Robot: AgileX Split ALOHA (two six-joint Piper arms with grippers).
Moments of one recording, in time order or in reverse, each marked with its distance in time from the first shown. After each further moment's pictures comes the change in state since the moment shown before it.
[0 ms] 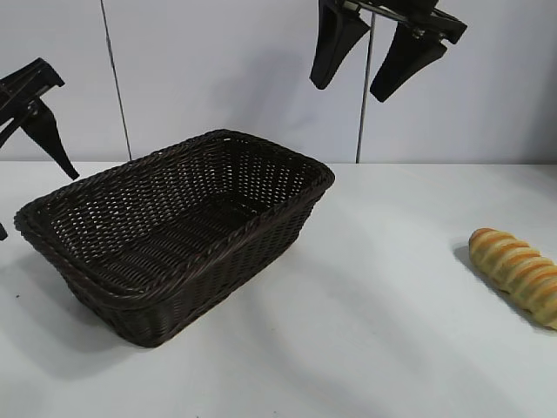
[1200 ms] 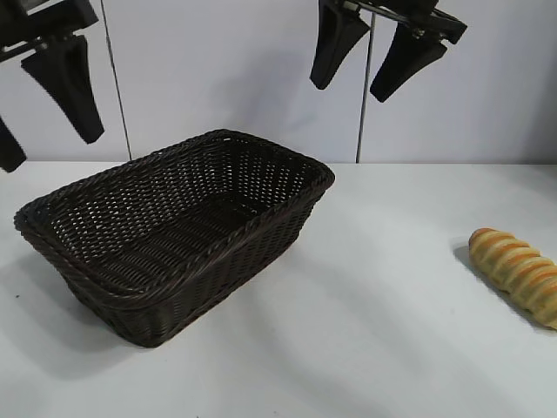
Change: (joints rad) left arm 0.000 -0.009 -0.172 0.007 0.334 0.337; right arm 0.000 0.000 0.000 0.000 -0.001 -0.002
